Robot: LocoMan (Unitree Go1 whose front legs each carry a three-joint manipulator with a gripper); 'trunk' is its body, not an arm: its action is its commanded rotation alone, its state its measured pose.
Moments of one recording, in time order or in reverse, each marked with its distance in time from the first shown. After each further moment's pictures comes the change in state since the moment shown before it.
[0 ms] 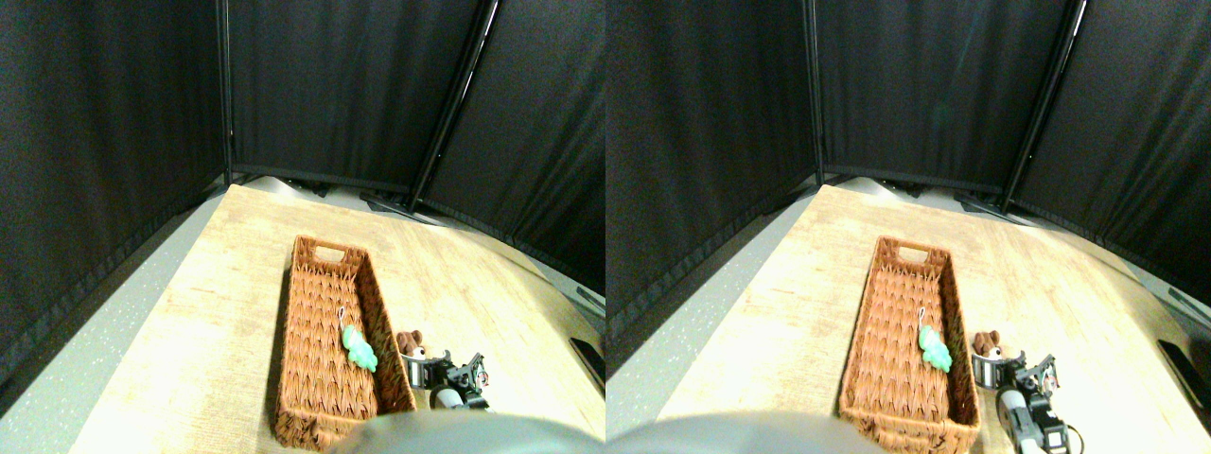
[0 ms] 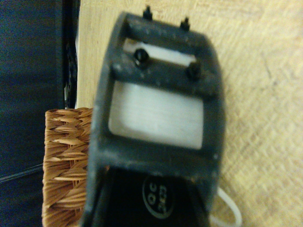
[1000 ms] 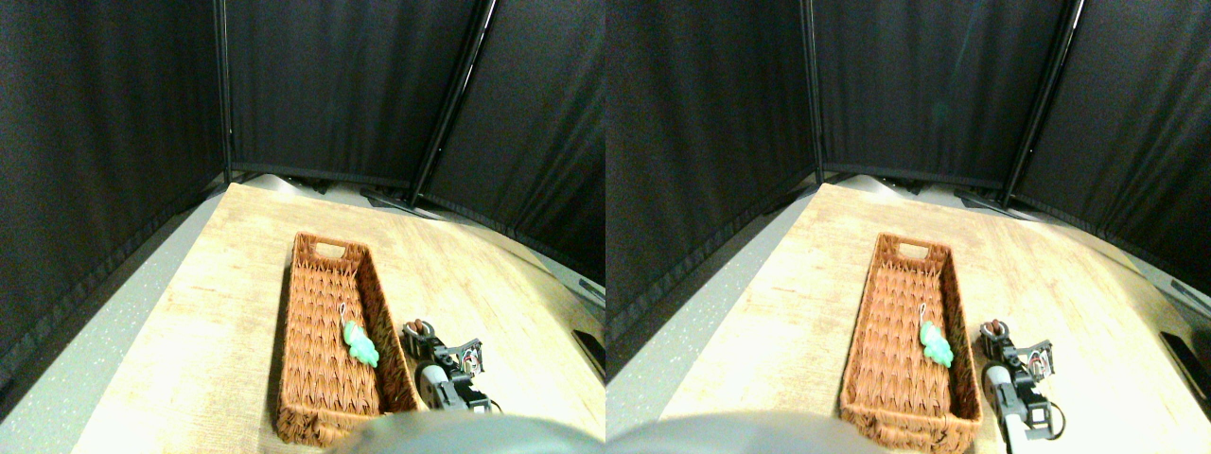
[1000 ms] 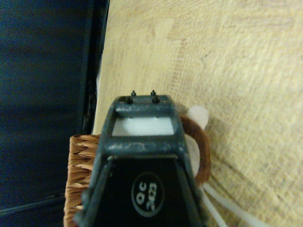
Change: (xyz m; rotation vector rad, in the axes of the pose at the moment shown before) right arm 0.002 0.027 0.002 -0.142 -0.242 0.114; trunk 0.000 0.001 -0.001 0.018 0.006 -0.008
